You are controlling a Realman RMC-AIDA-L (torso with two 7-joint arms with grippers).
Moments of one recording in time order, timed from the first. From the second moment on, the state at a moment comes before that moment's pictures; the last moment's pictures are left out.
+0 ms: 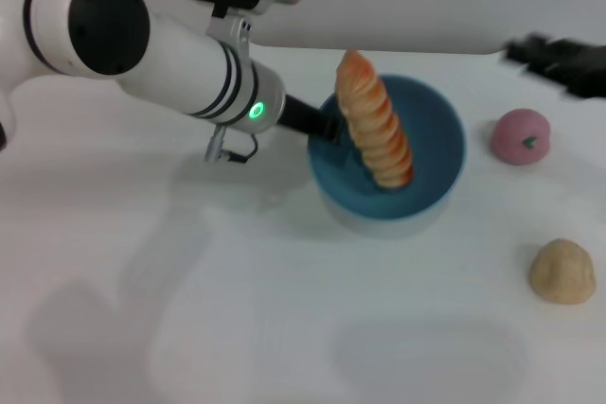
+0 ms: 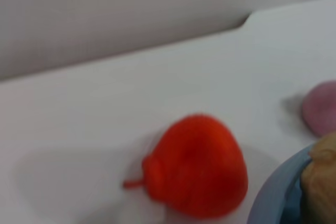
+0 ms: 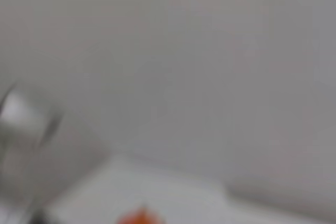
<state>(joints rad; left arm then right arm) -0.70 -2.06 1.75 1.00 -0.73 -0.85 0.09 0.38 2.07 -0.97 -0.90 -1.61 -1.22 1.77</state>
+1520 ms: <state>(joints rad) -0.75 -2.08 2.16 0.61 -0.59 0.14 0.00 0.26 2.07 -0.76 -0.46 -1.19 -1.37 1.48</state>
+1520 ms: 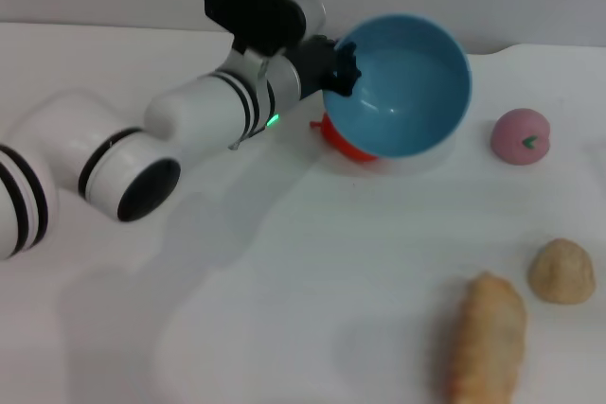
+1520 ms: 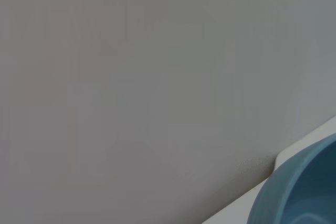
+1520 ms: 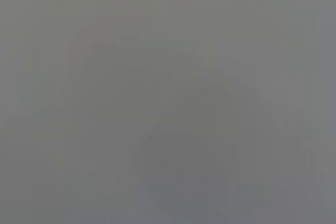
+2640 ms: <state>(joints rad) -0.83 -2.05 1.54 0.91 -0.58 -1.11 0.05 0.46 2.06 -0.96 -1.07 -2.27 -1.60 2.31</state>
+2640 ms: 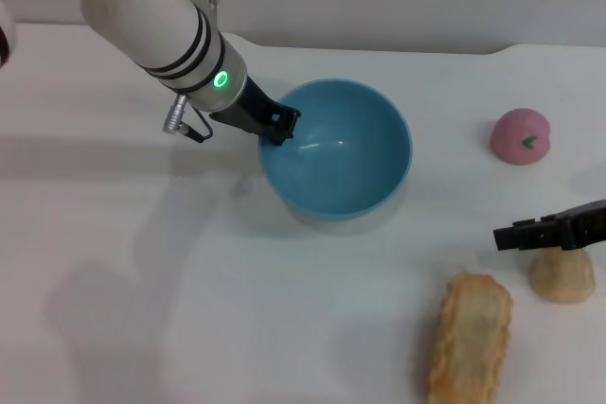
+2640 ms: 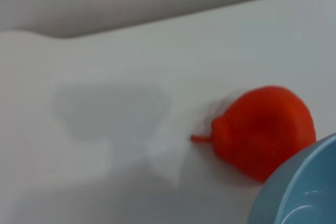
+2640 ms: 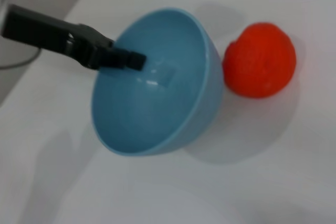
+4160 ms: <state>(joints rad) -0.86 -2.06 1.51 0.92 -0.58 -1.14 0.07 0.66 2.07 -1.08 -0.64 -2.45 -1.35 2.51</state>
